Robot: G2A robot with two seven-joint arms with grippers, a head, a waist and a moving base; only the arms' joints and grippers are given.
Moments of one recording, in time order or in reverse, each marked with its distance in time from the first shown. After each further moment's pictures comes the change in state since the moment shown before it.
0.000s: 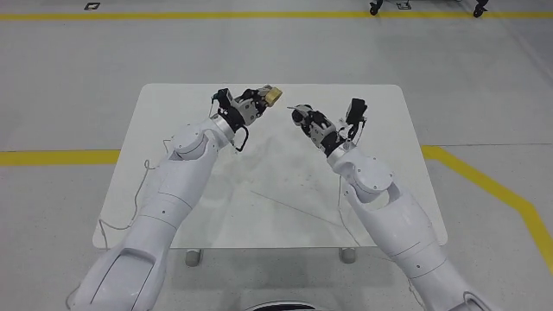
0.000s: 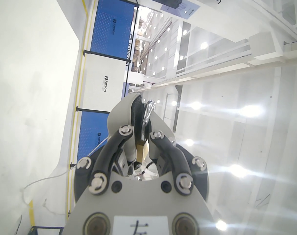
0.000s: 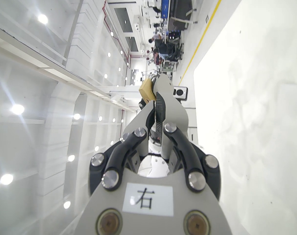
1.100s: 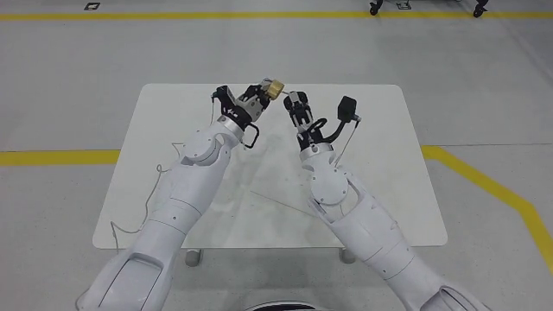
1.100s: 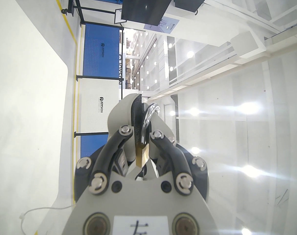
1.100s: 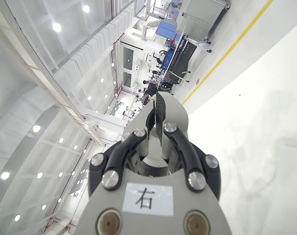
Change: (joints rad) left arm 0.029 -0.036 0.021 -0.027 0.049 -0.165 0.167; right arm 0.070 -0.105 -0.171 0.056 -0.315 0.001 -0.440
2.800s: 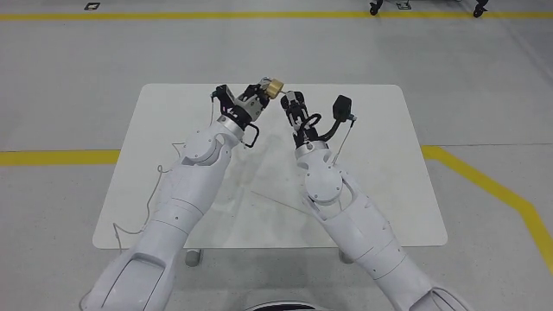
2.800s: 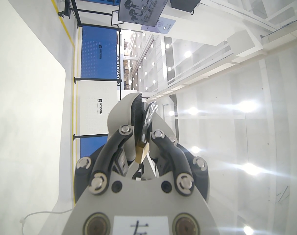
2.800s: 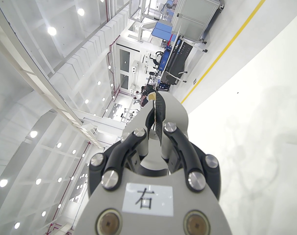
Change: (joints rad) left arm 0.004 -0.021 -0.026 0.011 0.045 -0.023 -0.020; right arm -0.008 -0.078 0.048 0.031 -0.045 0.040 0.043
